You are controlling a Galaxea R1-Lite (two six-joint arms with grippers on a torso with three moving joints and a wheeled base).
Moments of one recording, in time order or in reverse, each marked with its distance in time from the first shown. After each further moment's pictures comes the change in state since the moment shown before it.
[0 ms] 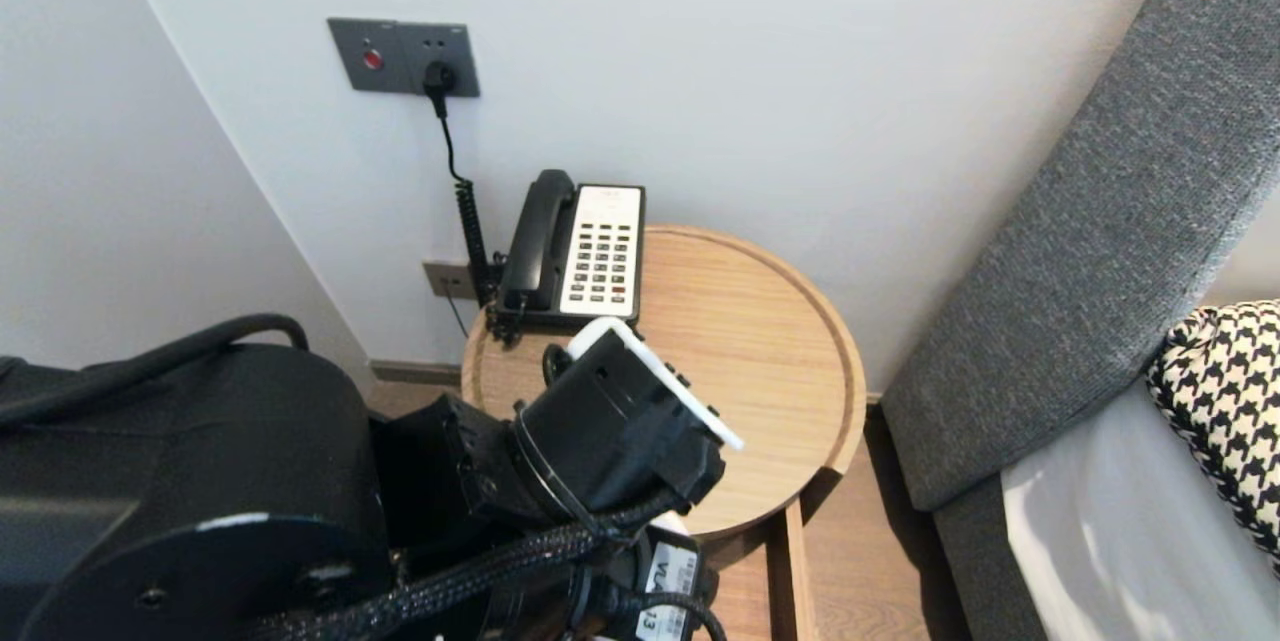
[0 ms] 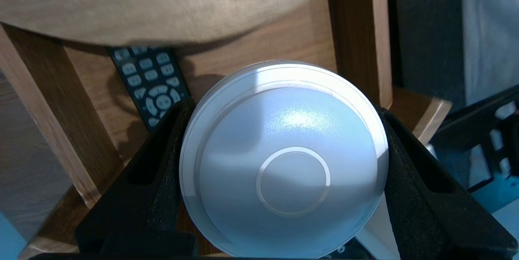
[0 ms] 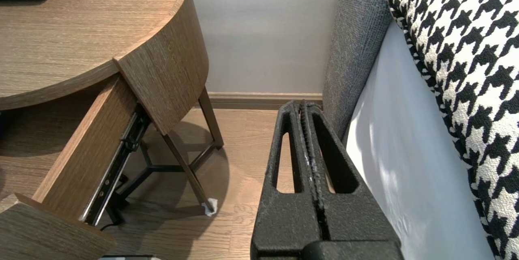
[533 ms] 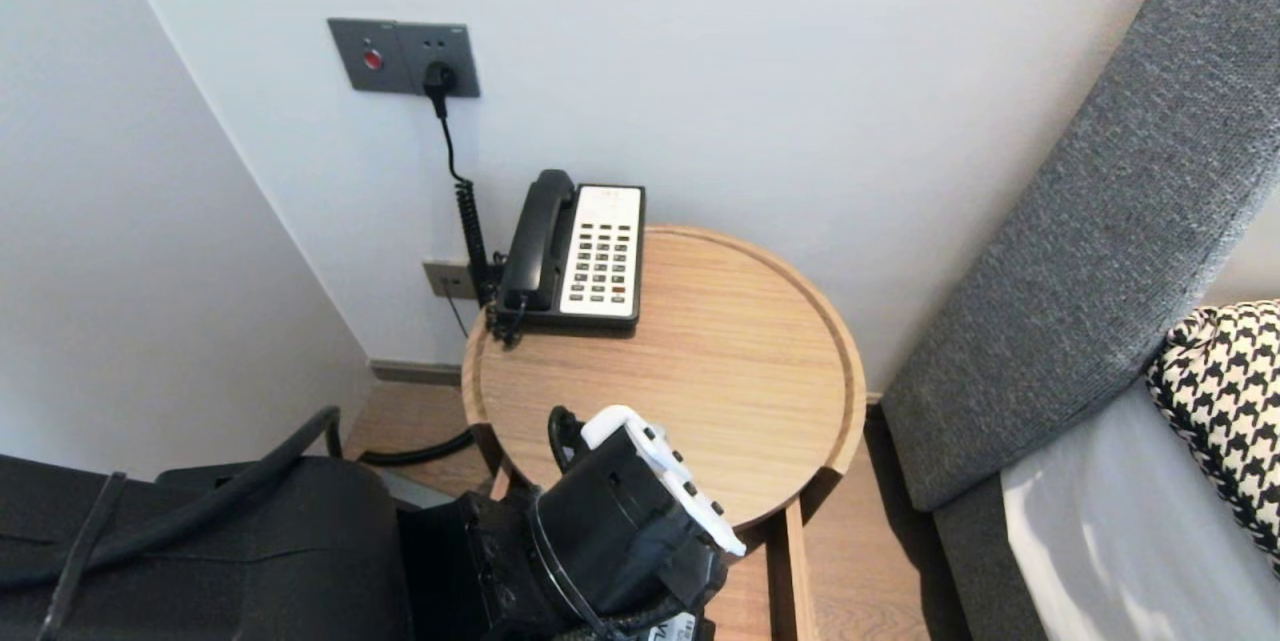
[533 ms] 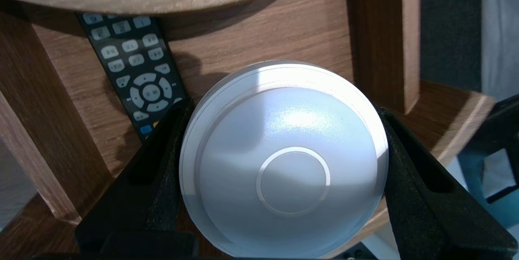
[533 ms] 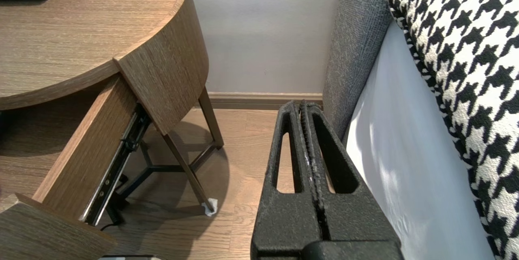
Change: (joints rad) left arm -0.027 0.024 0.153 -0.161 0.017 -0.037; right arm 0.000 0.000 0.000 0.000 0.000 0.000
